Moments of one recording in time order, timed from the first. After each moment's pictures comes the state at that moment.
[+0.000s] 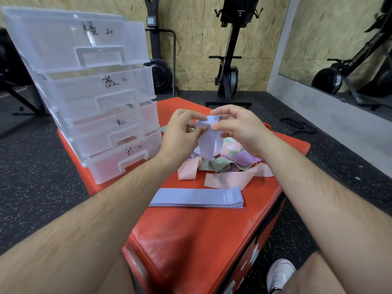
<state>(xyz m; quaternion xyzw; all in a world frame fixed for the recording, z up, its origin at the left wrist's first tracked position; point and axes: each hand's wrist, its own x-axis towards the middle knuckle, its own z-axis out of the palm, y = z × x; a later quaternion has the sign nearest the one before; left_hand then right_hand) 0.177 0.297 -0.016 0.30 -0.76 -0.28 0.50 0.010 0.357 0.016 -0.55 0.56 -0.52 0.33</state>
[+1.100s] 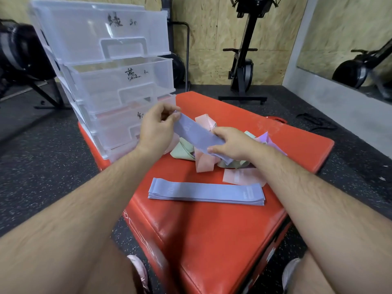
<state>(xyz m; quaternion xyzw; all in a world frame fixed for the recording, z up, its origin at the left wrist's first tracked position) 0.252 0.259 -0.021 0.39 -0.67 -0.31 0.55 0.041 0.308 -0.041 -0.71 0.65 -0.22 0.14</state>
